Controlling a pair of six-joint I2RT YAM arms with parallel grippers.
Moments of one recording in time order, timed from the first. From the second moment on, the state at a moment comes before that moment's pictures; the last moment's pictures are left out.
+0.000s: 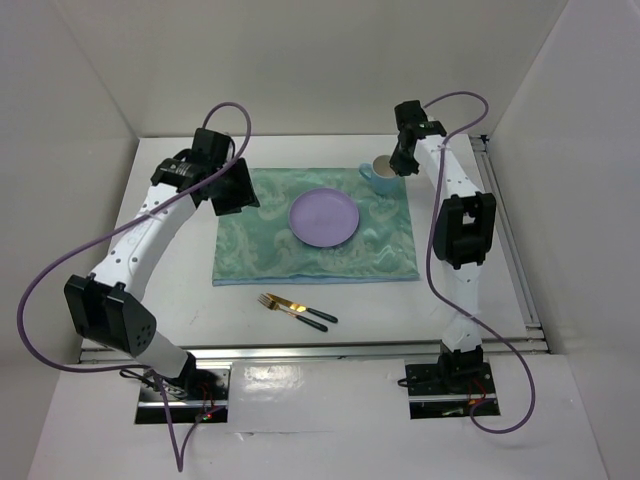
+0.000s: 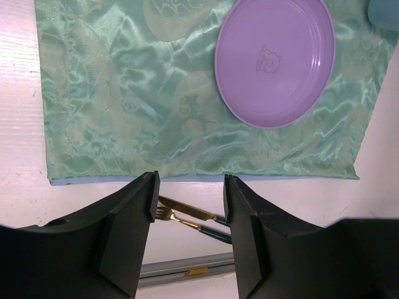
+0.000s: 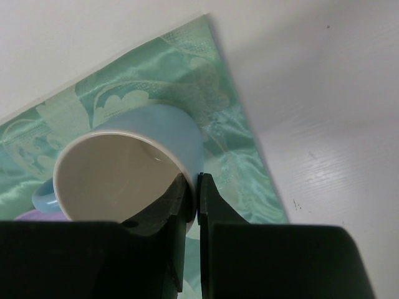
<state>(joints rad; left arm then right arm) -0.28 1.53 1.57 -0.94 0.02 -0.58 0.16 2.27 2.17 -0.90 0.25 0.57</state>
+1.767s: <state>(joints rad) -0.28 1.12 1.19 -1.04 -0.12 -0.78 1.04 1.63 1.05 -0.61 0.07 0.37</state>
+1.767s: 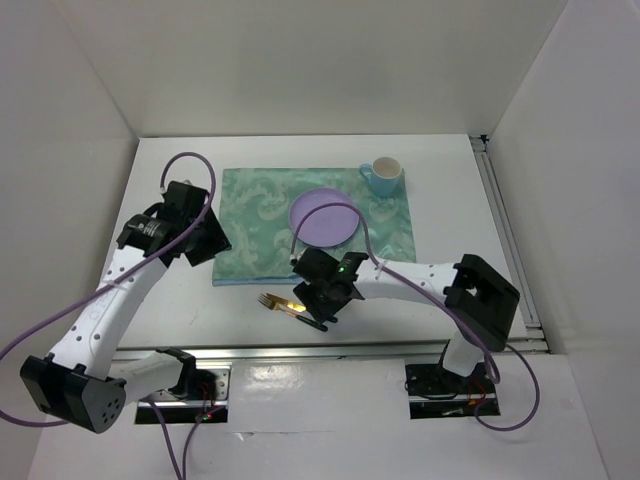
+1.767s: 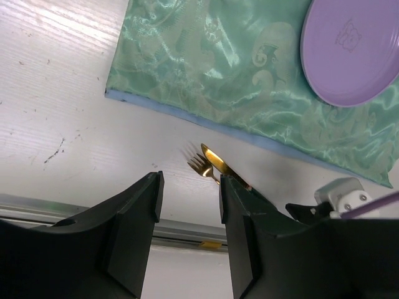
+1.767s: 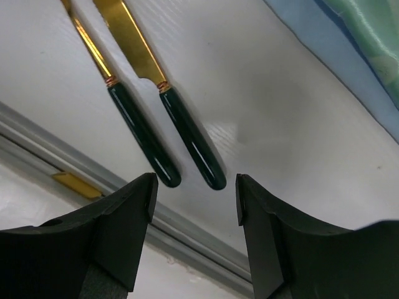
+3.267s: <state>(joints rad) -0.26 1.16 1.32 -1.03 -0.02 -0.69 1.00 1.62 1.15 -0.67 0.04 0.16</state>
